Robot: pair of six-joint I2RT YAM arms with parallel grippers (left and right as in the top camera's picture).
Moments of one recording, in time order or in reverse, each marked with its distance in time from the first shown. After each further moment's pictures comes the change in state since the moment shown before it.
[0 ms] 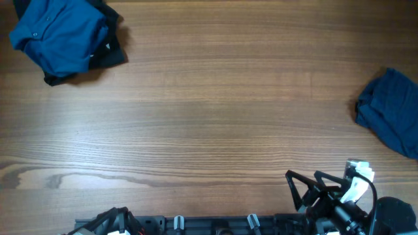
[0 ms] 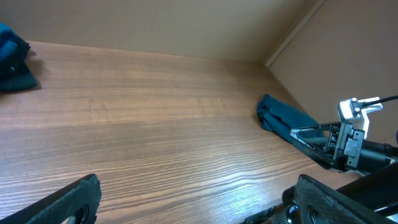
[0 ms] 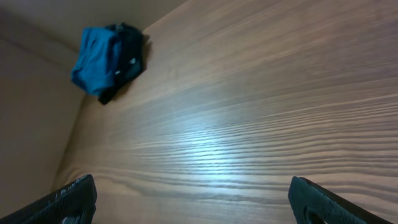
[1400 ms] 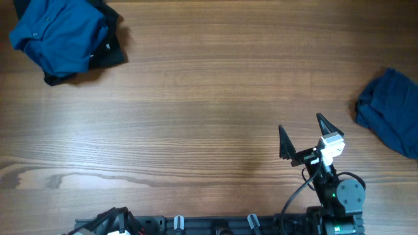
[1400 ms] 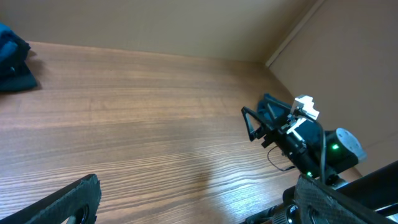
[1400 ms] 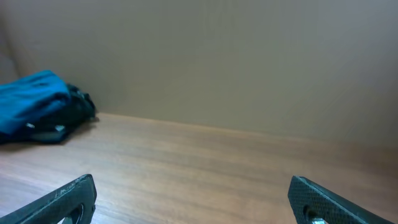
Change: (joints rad) left arm 0.000 0.000 -0.001 0.000 0.000 0.004; right arm -0.012 -0.200 -0.867 1.297 0.148 -0.500
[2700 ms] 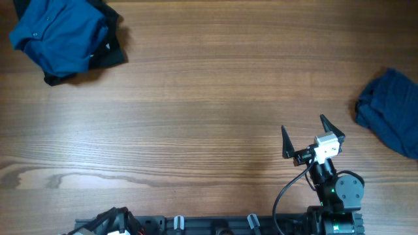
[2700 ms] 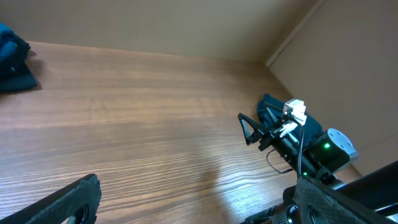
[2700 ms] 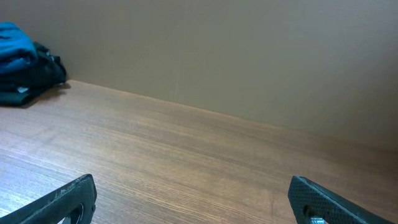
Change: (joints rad) left arm 0.000 0.000 0.000 0.000 0.000 0.000; right arm -0.053 -0.001 -0.018 -0.056 0.000 -0.157
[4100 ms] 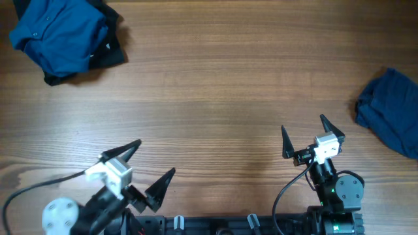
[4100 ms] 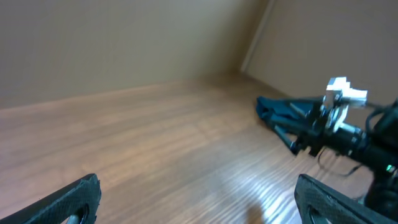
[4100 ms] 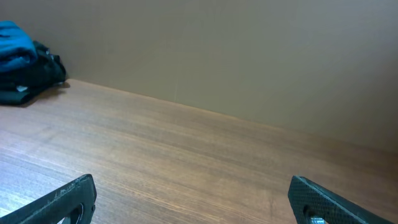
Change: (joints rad) left arm -0.150 -0.317 -1.038 0.990 0.107 0.009; right arm 0.000 0.000 0.000 0.000 0.000 -0.007
